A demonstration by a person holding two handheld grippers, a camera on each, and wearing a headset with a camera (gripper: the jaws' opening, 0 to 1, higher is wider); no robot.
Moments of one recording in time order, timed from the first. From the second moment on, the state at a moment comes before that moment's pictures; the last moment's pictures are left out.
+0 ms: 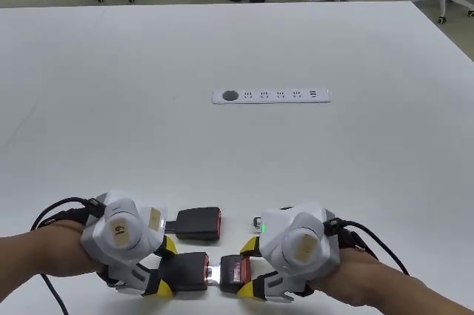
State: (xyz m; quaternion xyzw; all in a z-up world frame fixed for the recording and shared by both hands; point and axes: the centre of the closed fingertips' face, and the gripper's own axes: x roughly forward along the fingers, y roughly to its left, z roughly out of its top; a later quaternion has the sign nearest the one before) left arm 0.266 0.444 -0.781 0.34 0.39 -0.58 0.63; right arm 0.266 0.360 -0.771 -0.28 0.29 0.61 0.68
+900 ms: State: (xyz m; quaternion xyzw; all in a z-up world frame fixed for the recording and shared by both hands) left arm 0.265 0.444 -0.779 0.35 0.39 -0.58 0.62; right arm 0.263 0.371 -0.769 -0.28 0.29 0.61 0.69
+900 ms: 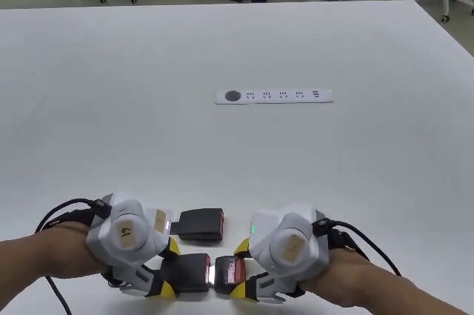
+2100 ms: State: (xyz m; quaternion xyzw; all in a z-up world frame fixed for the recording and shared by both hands) left arm 0.265 0.443 -0.780 0.36 0.39 -0.59 0.62; right arm 0.266 0.371 -0.773 -0.29 0.27 0.61 0.68
